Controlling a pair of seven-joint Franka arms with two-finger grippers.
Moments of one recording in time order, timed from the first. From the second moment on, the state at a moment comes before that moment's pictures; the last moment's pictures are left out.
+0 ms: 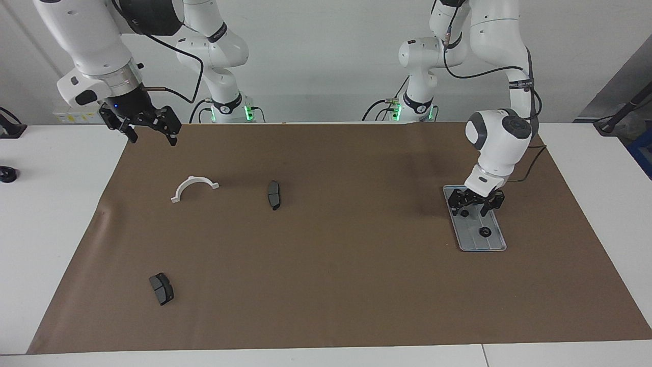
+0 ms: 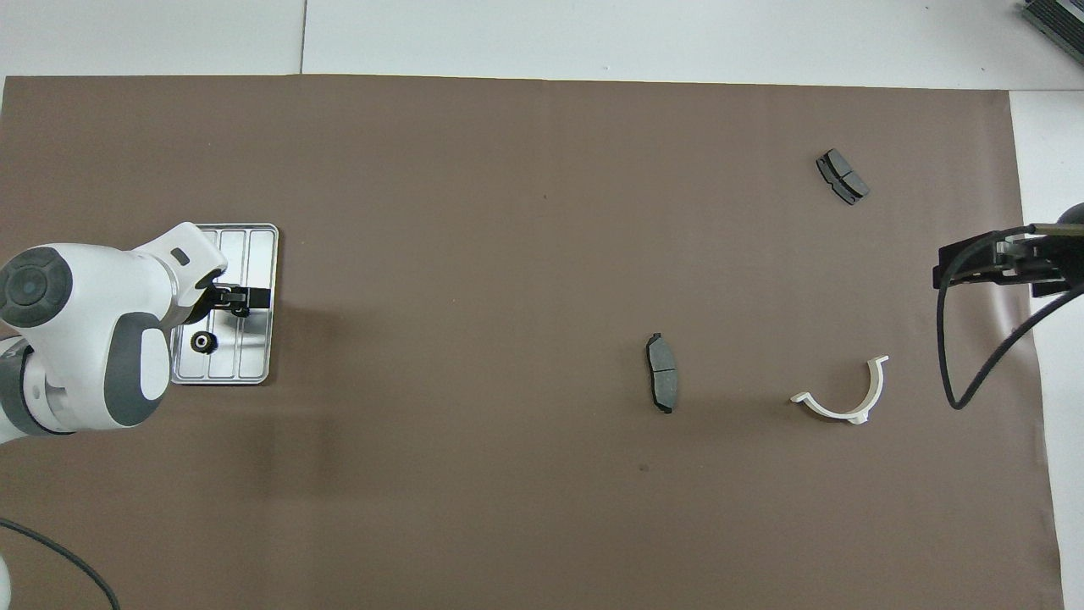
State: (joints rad) left arm 0.01 0.17 -0.02 -2.22 -0.02 2.54 0.07; right arm 0.04 -0.02 -0.05 -1.61 -0.02 1.57 0.10
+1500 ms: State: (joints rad) left arm 0.00 0.16 -0.03 -2.13 -0.02 2.51 0.05; right arm 0.04 -0.02 -0.05 -1.61 -0.02 1.57 0.10
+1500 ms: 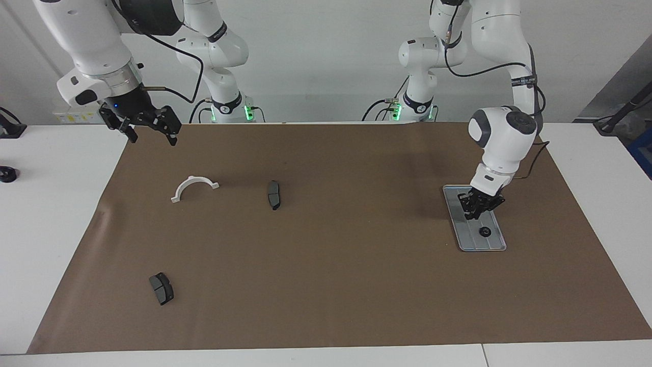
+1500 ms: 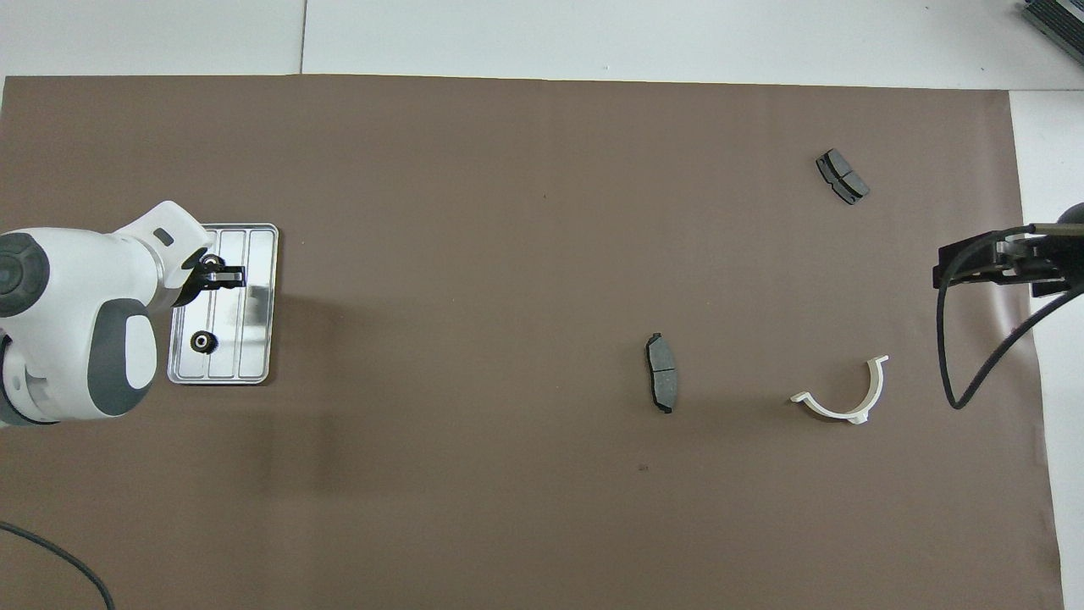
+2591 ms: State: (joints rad) left arm -0.47 0.38 -0.03 -1.79 0.09 2.44 -0.51; right arm 0.04 -0.02 -0.05 -1.61 -0.02 1.57 0.10
